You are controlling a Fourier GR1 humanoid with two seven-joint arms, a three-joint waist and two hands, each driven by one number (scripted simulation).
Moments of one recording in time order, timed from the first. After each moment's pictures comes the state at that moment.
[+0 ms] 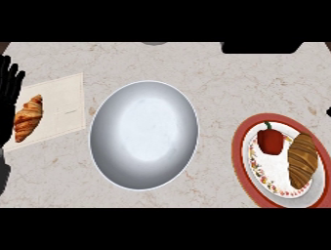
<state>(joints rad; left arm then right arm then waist) -0.23 0.44 0.08 -1.48 0.29 0.15 -0.06 0.06 -0.87 -0.09 -2.18 -0.08 0.45 0.61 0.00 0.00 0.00</state>
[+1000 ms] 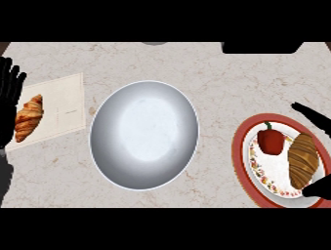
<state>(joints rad) -0.23 0.37 0.14 -1.47 0.21 0.10 -0.05 -0.05 -0.59 -0.02 -1.81 0.31 0.48 0.30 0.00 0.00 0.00</state>
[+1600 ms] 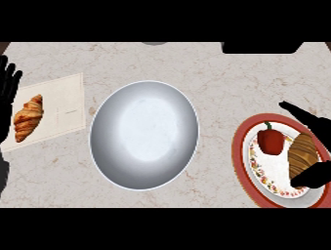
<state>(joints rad) -0.25 0.36 0.20 -1.45 0.19 0.04 -0.04 -0.11 -0.49 -0.02 -1.67 0.47 0.50 0.20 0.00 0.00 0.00</state>
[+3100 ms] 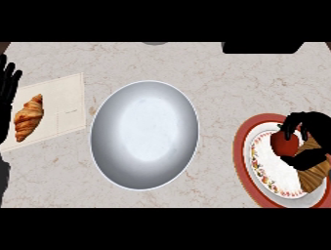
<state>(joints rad) -0.24 0.31 0.23 -1.53 0.14 0.02 0.02 -0.21 -0.45 -0.05 -1.34 0.75 0.34 -0.09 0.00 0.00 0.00</state>
